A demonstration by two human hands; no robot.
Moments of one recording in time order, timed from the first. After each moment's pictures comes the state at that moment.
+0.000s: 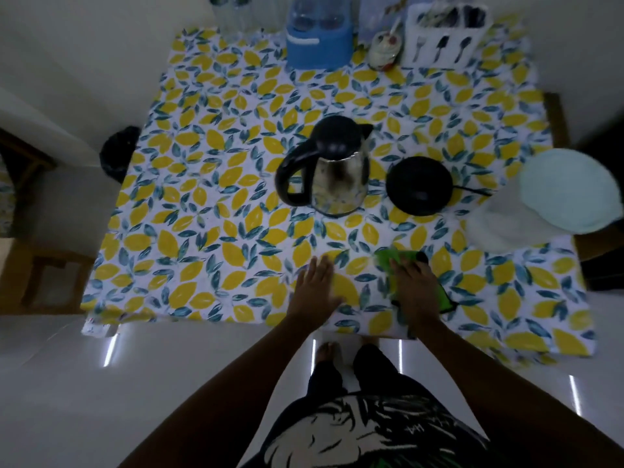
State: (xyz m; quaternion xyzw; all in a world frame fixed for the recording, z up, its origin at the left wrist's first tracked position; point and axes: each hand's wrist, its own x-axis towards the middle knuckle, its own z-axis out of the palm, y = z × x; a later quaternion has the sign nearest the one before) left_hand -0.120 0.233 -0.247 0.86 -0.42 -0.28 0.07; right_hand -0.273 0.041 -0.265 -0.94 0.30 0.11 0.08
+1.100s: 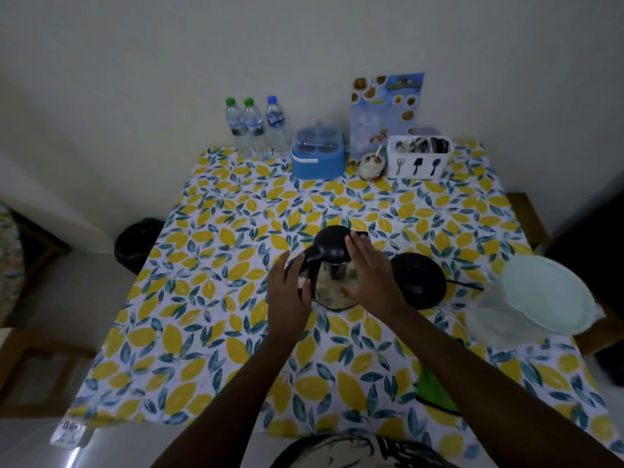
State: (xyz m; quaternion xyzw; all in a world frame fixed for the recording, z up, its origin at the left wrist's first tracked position) left_hand 0.009 0.174 -0.139 0.89 -0.32 0.04 0.33; right_hand -0.085 -0.005 -0.133 -0.97 0.17 -0.11 0.16
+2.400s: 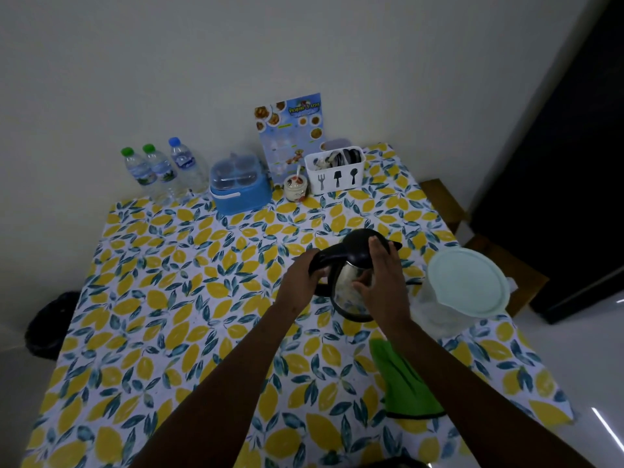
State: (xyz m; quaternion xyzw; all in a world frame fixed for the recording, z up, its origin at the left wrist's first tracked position) left_hand 0.020 -0.002 -0.121 0.76 -0.50 -0.19 0.37; right_hand -0.155 -0.084 -0.122 -0.84 0.43 -0.24 0.23
